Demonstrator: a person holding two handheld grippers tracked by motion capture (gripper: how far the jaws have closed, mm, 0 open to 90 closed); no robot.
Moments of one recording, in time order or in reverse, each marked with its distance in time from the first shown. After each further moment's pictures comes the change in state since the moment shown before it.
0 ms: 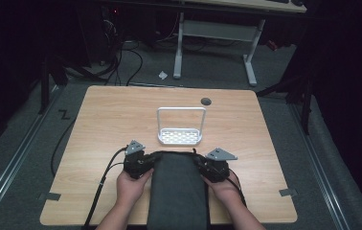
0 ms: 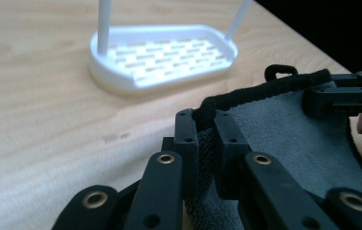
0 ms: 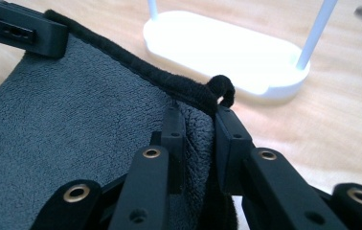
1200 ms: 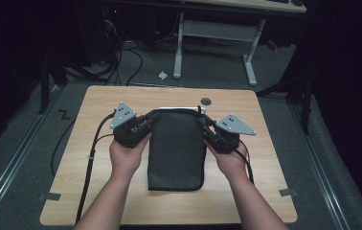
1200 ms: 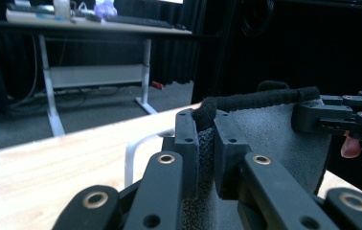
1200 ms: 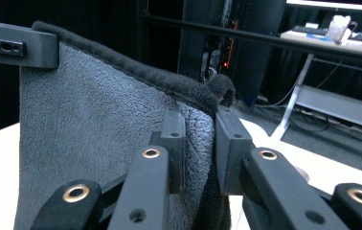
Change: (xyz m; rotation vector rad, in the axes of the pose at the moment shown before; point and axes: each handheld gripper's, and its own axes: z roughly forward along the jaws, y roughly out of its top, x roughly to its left) left arm -0.032 0.121 -0.057 -0.319 0.030 0.171; right arm -0.003 0.116 -0.053 -0.334 -0.074 -0.069
